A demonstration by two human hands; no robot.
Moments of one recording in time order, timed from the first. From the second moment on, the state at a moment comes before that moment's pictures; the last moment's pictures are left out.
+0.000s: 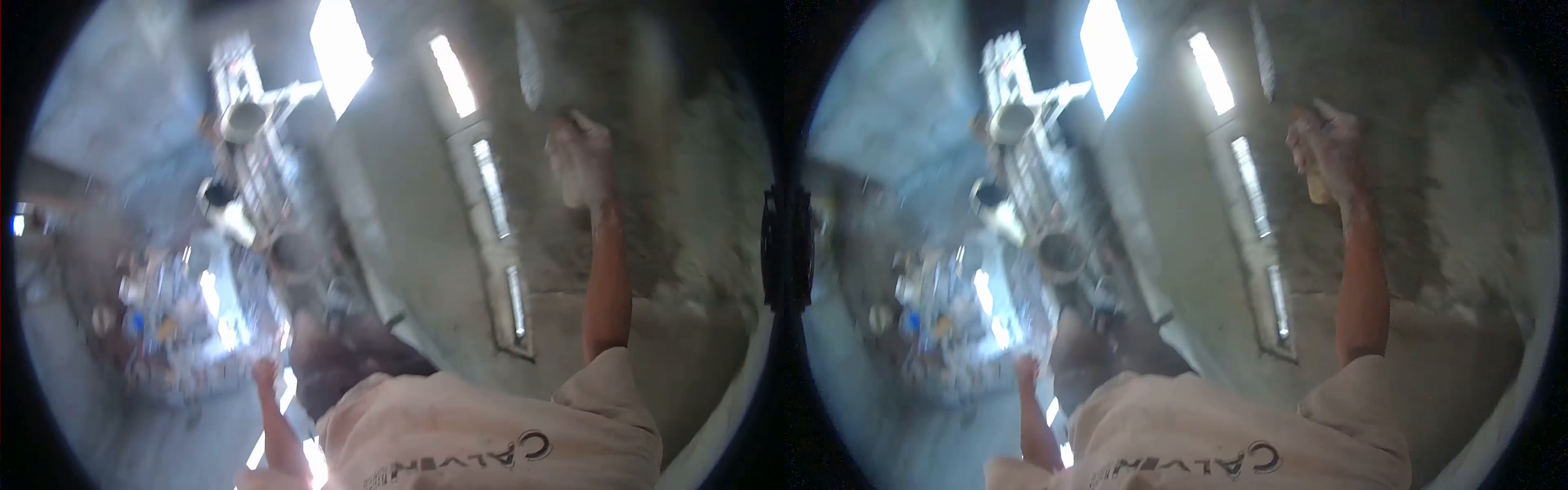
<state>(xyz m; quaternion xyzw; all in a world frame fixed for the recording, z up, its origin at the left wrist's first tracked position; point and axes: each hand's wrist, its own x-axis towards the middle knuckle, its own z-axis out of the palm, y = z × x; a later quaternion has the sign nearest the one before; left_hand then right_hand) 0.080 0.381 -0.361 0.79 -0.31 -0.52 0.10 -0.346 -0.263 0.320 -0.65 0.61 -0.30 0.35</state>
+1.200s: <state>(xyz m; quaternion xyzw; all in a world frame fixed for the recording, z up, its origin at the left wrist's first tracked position) -0.064 0.247 -0.335 0.90 -0.11 -0.40 -0.09 -0.234 -0.047 -0.541 -0.81 0.44 0.30 0.25</state>
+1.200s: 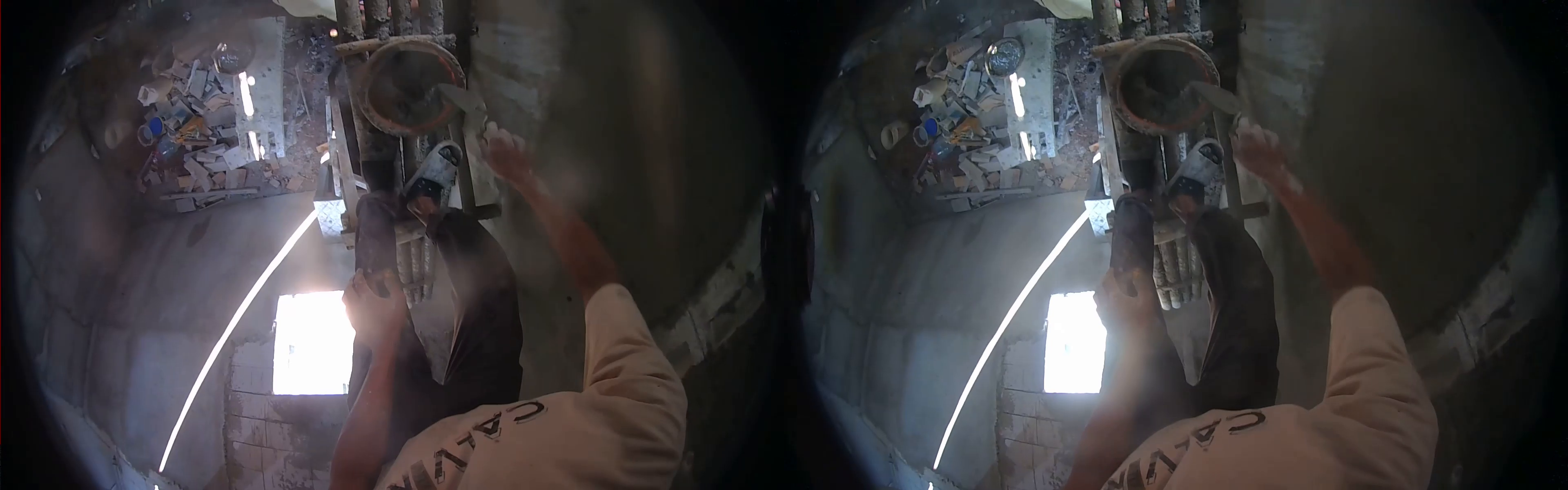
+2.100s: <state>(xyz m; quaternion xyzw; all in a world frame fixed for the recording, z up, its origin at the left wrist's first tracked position) -0.075 0.253 -0.345 0.91 -0.16 -0.38 -0.10 -0.195 0.058 -0.537 -0.72 0.54 0.30 0.32</state>
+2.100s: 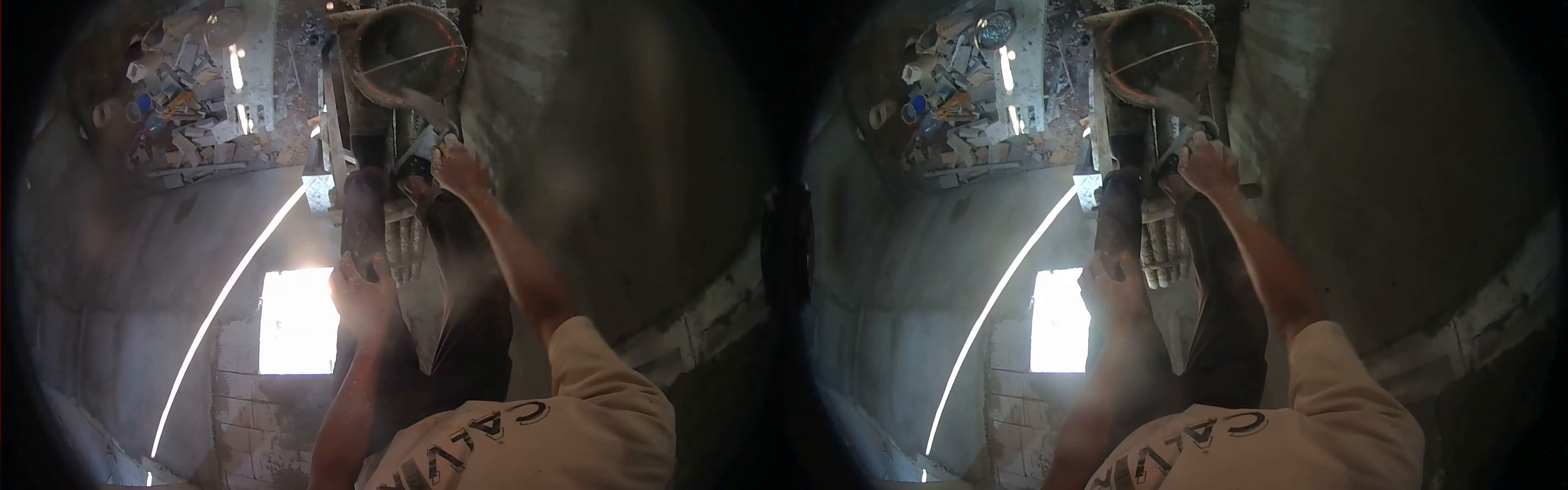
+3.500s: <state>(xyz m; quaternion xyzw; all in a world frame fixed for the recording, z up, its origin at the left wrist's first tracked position) -0.086 0.243 -0.347 0.92 -0.16 -0.35 -0.09 -0.283 -0.046 -0.586 -0.89 0.41 0.16 0.11</state>
